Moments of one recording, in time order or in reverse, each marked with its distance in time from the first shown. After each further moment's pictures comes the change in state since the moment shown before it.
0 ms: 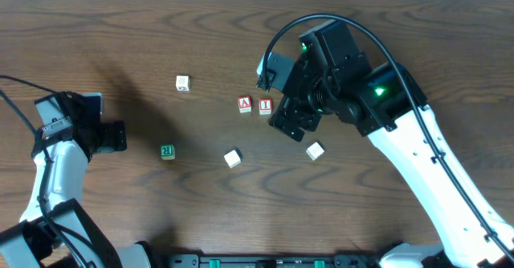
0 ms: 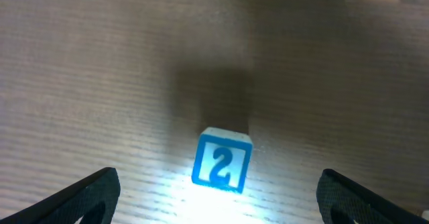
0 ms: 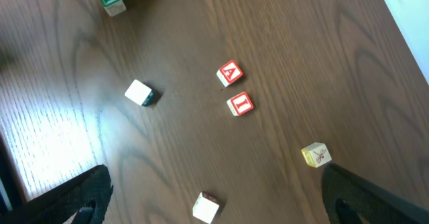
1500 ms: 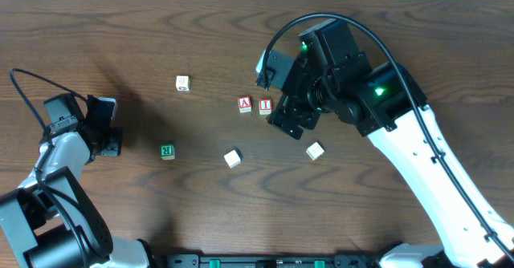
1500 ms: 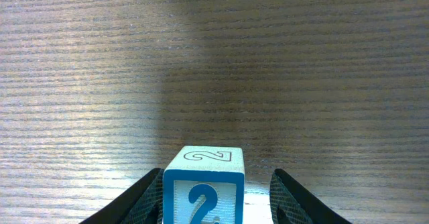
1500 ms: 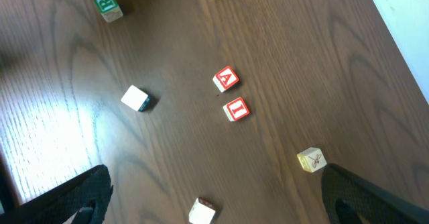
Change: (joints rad) left arm 0.000 0.150 0.000 0.061 0.032 0.173; right arm 0.000 0.000 0.000 0.023 0.000 0.000
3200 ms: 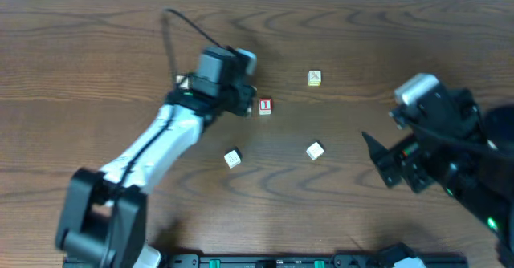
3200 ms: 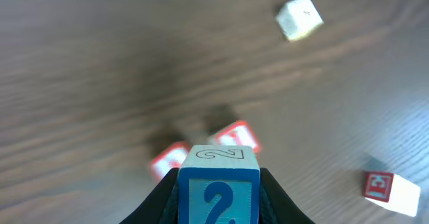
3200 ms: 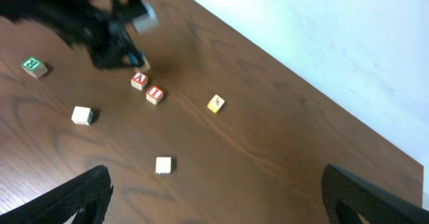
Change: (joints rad) left arm -0.906 0.044 0.309 0.050 0.078 -0.616; right arm -0.168 -0.515 0.085 -0.231 0.220 0.227
